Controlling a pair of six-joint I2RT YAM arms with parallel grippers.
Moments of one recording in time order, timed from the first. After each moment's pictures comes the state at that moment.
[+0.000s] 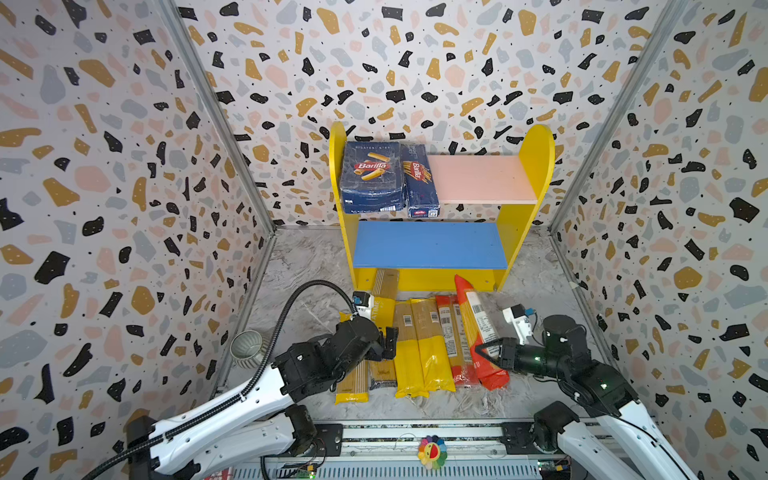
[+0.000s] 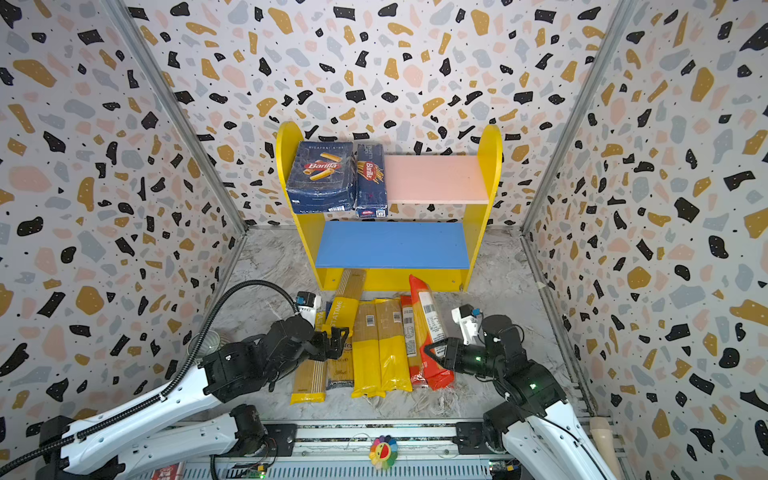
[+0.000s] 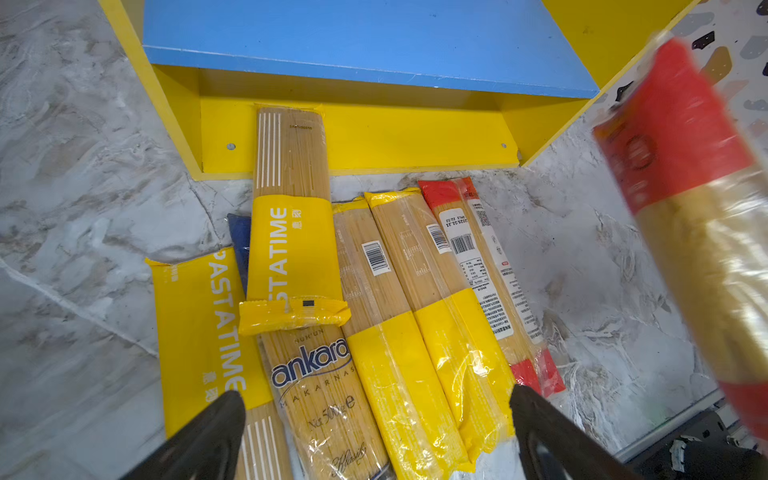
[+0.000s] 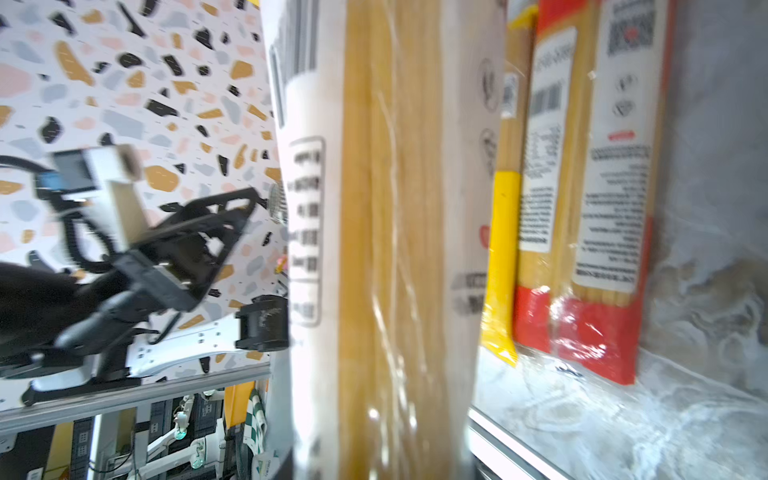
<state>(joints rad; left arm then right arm) -1.00 0.88 0.82 -0.65 -0.37 -0.67 0.46 0.52 0.70 -0.73 -0.60 0.78</state>
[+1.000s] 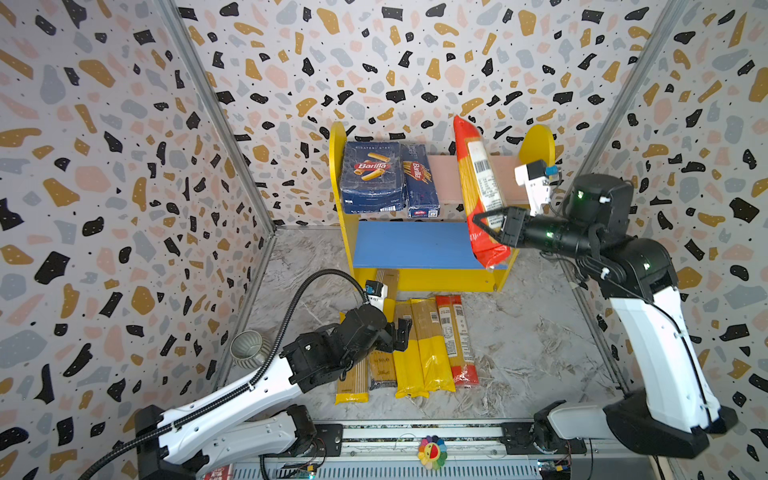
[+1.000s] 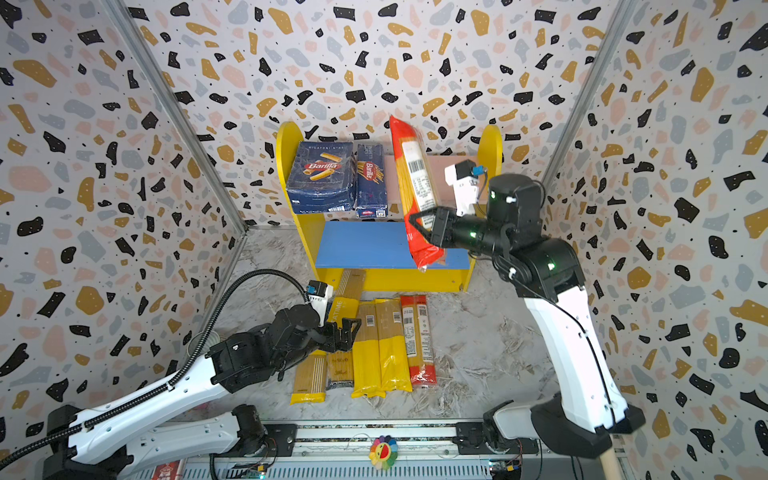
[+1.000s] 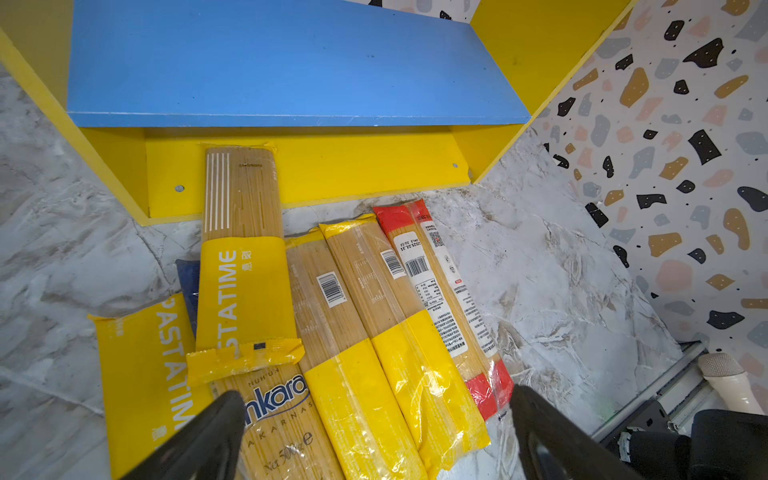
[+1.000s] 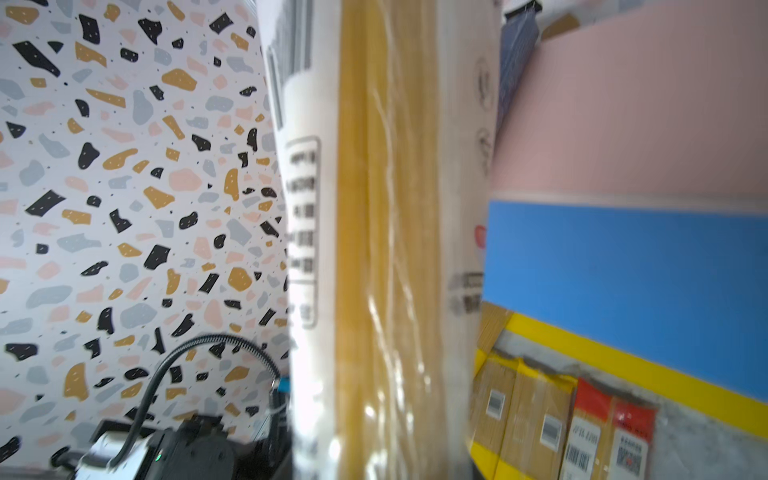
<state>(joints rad) -1.00 0.96 0.92 -0.57 -0.32 -0.61 0.46 1.44 2.14 -0.96 -0.43 0.47</state>
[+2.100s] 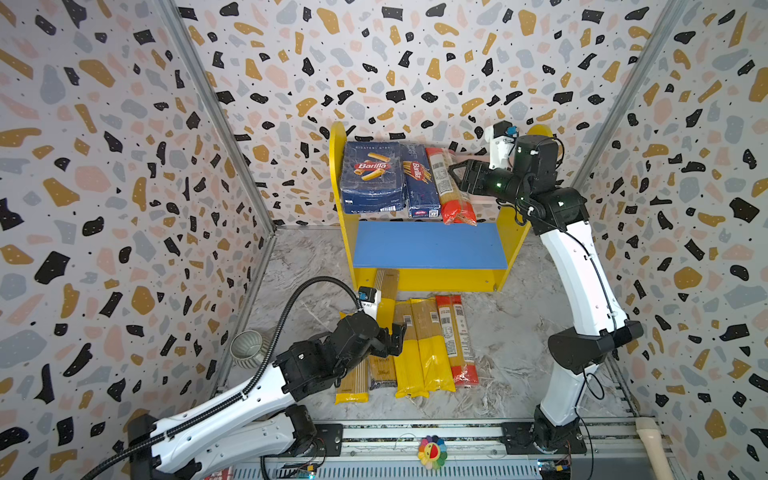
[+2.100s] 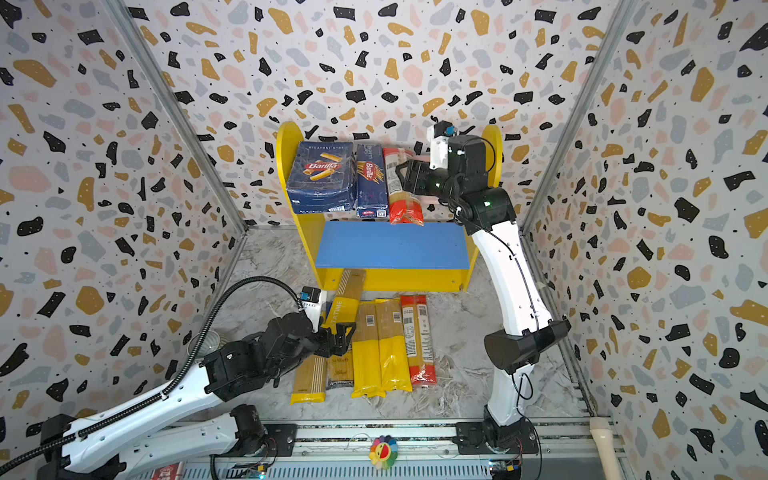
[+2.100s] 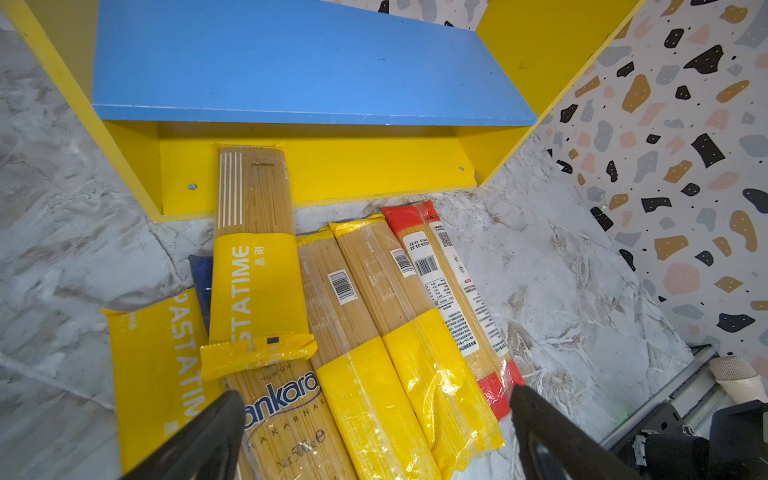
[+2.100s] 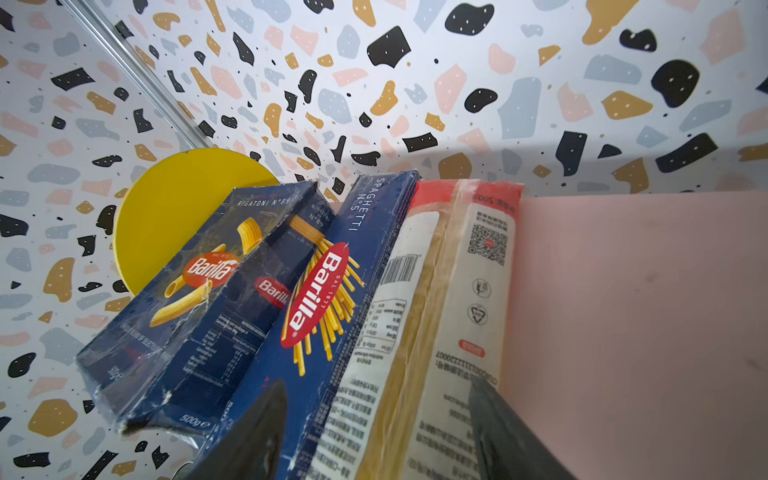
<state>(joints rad) -1.00 0.87 0.82 -0.54 -0.34 -0.60 0.41 1.84 2.44 -0.80 -0.24 0.36</state>
